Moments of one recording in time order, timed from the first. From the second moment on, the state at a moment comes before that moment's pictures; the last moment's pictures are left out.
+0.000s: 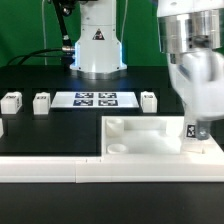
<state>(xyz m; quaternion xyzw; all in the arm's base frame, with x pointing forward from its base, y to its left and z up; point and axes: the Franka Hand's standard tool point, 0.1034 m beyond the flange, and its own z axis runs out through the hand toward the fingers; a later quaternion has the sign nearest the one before) 0.627 0.122 0.059 -0.78 0.62 0.01 0.07</state>
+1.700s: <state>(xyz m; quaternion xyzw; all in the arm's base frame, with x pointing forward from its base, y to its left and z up) 0.628 0.118 0.060 -0.87 0.48 -0.02 0.05</state>
